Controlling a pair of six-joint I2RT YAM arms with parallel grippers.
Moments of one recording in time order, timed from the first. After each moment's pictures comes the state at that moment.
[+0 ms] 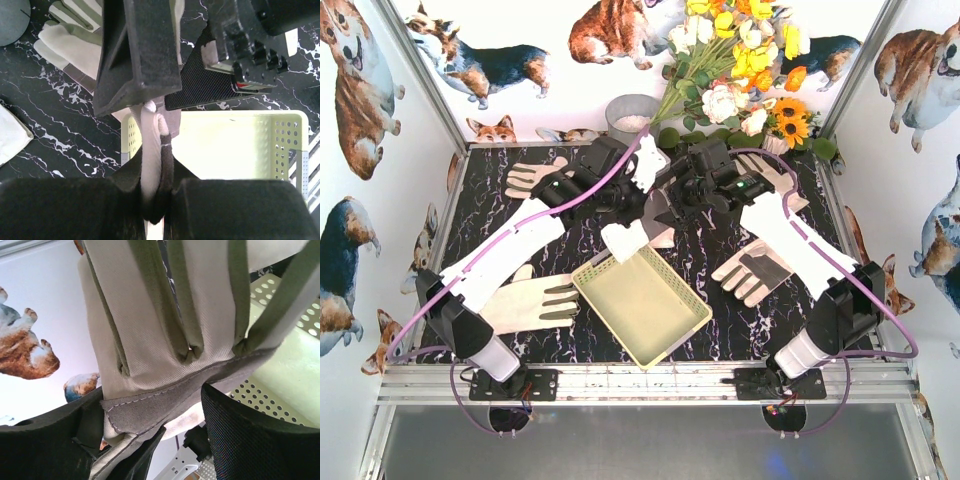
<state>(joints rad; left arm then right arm) -0.71 1.59 1.67 -0.79 0.13 0.09 0.52 1.55 1.48 -0.65 -0.24 1.42</state>
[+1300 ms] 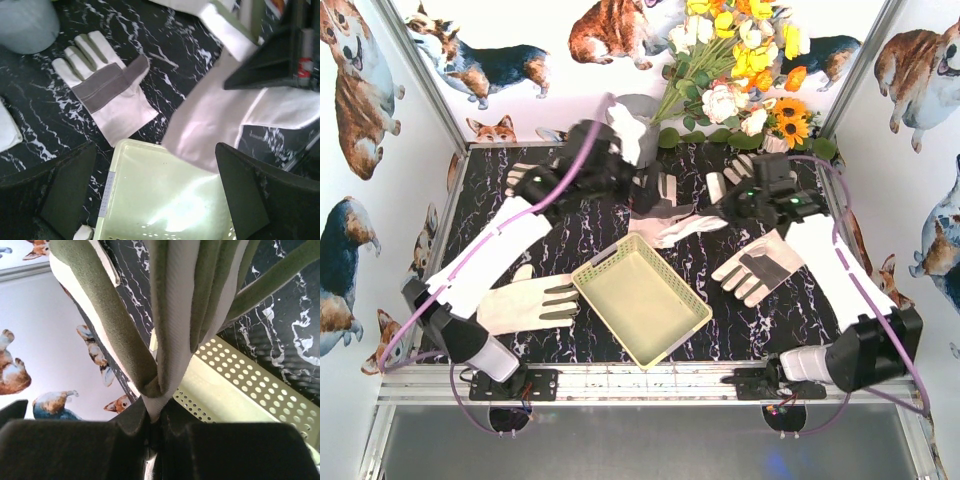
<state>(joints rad) -0.69 1.56 1.73 -0.71 0.10 -0.13 0.27 1.33 1.25 -0.72 -0.28 1.15</state>
